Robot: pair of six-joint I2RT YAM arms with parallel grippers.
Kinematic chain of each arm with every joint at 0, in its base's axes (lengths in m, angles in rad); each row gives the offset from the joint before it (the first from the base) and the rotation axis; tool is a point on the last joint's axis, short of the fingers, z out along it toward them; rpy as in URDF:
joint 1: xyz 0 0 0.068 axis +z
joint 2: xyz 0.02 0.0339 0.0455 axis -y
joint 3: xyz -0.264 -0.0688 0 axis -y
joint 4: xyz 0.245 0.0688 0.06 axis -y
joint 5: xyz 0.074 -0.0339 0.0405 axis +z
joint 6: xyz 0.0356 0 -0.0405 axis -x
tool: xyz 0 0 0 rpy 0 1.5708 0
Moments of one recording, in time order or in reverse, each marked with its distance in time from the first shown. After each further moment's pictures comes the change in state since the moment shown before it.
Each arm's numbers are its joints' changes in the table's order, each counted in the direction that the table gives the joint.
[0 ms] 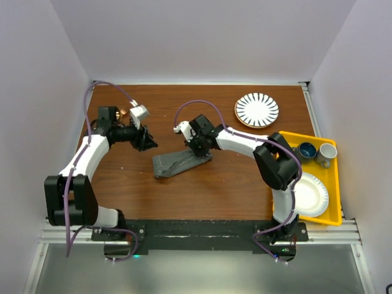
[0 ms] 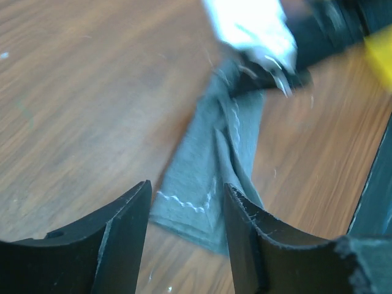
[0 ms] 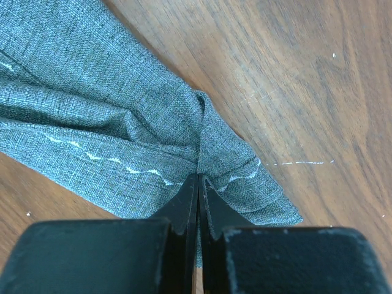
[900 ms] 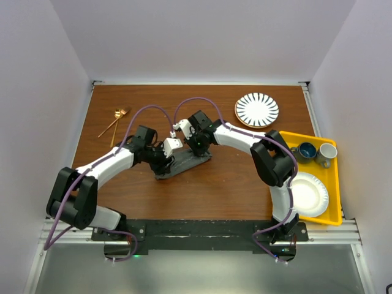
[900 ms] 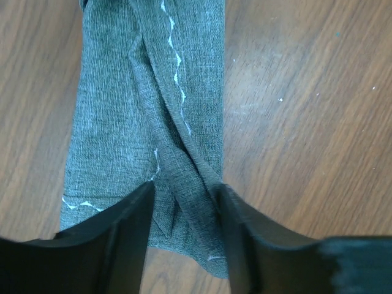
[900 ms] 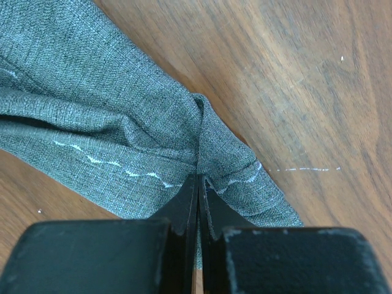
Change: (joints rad) left arm -0.436 0.015 -0.208 0.022 0.452 -0.187; right arm -0.015 -0.061 0.103 -0.106 0.054 -0.021
